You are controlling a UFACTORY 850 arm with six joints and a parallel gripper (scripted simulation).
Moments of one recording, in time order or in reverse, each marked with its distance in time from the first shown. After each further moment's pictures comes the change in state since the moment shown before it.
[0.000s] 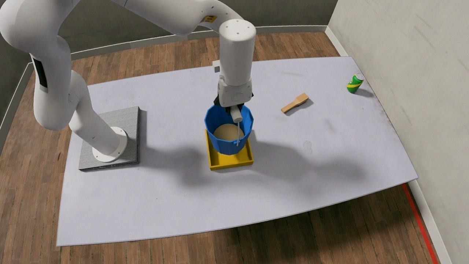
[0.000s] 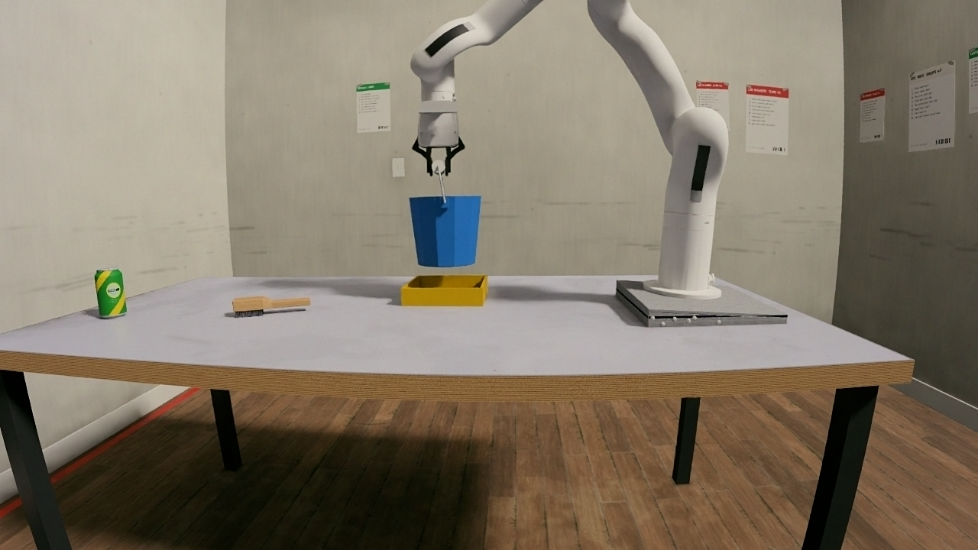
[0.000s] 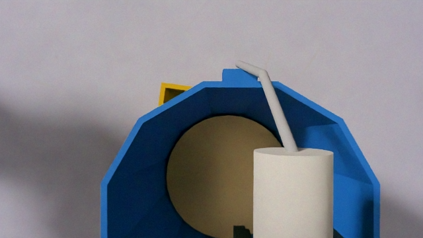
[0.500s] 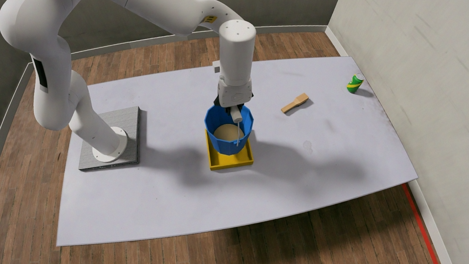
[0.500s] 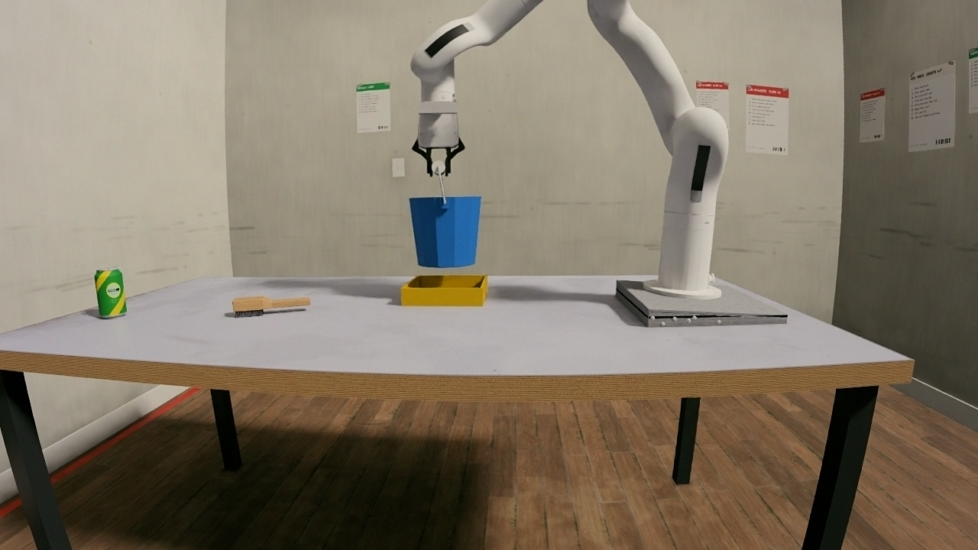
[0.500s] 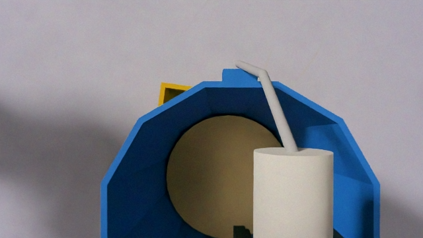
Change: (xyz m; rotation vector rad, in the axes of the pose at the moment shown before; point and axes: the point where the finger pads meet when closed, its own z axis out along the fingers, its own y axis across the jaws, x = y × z) arm 0.000 0.000 0.001 0.000 0.000 0.000
